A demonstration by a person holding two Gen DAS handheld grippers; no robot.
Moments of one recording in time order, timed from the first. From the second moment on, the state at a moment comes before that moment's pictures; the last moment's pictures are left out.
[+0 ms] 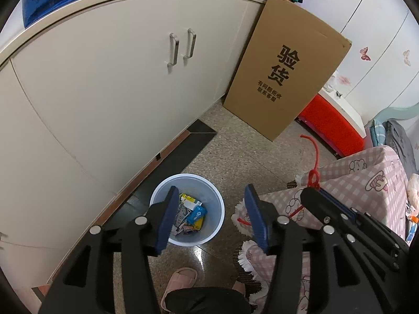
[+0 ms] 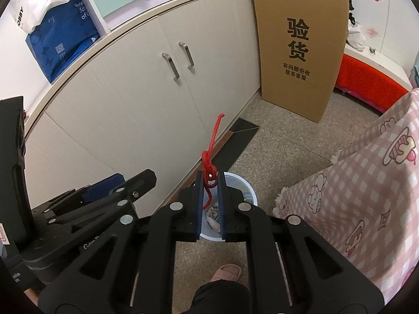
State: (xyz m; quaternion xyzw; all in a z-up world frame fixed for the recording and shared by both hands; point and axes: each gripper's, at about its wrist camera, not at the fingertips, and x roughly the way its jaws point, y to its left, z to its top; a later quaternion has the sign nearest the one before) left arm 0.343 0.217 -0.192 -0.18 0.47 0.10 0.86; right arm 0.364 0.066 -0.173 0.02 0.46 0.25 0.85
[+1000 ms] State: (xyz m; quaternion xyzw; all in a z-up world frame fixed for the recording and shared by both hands) left arm 0.317 0.269 -0.183 -0.23 0.45 0.21 0.84; right arm 0.369 0.094 -0.177 0.02 0.45 0.26 0.86
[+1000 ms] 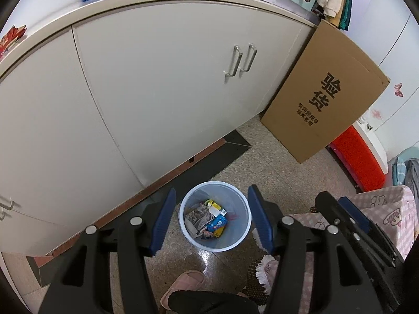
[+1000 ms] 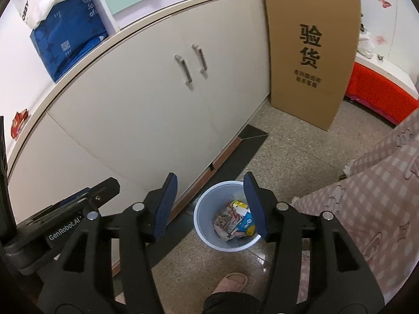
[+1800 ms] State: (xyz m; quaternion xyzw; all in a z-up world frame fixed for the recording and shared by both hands) left arm 0.333 0.033 -0.089 -0.12 0.41 0.01 0.90; right arm 0.315 -0.167 -0.084 0.09 0.34 0.10 0.93
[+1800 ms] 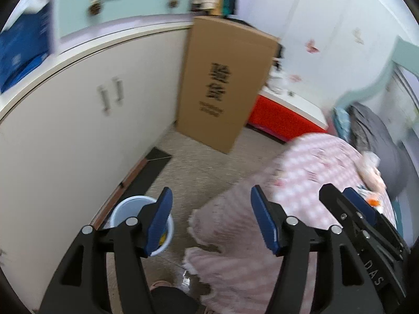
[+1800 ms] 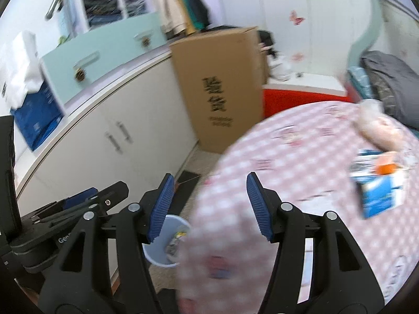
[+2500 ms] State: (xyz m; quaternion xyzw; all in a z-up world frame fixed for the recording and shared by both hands) left arm 0.393 -0.189 -0.106 0.00 0.45 -0.12 0.88; right arm 0.346 -0.362 -0.121 0.10 0.40 -0.03 0.91
